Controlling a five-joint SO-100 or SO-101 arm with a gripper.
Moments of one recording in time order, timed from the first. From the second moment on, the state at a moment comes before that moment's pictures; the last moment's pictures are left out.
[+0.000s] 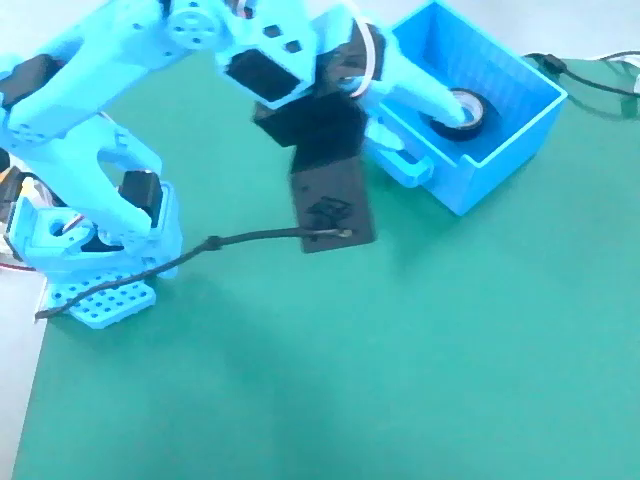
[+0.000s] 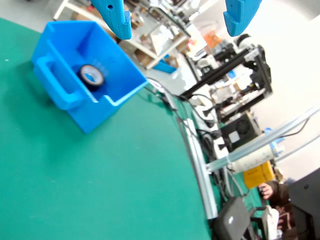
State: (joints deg) arm 5.4 129.4 87.6 80.5 1.6
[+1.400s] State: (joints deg) arm 14.4 189.5 170.9 62.8 -3.6
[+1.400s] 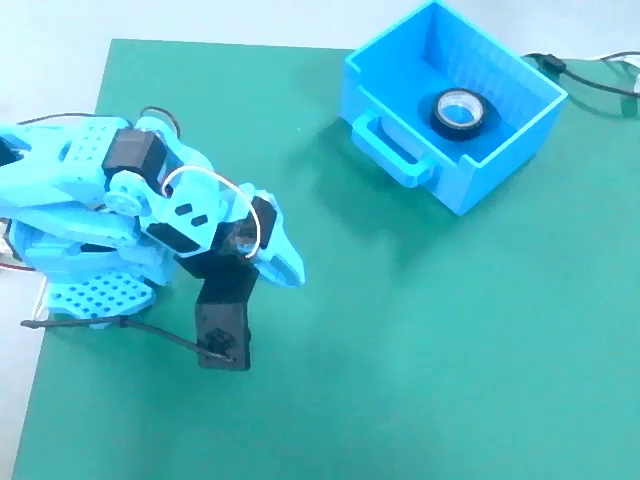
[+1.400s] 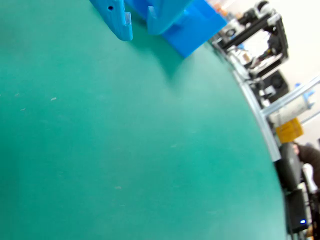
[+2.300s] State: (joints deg) arm 15.6 189.5 172.3 62.8 -1.4
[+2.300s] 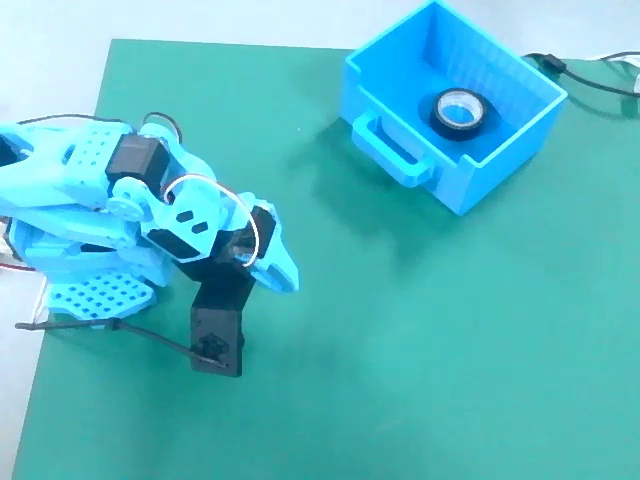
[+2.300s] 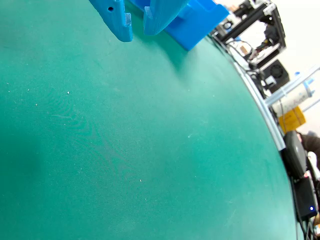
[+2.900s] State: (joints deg) arm 14.2 189.5 172.3 62.8 -1.6
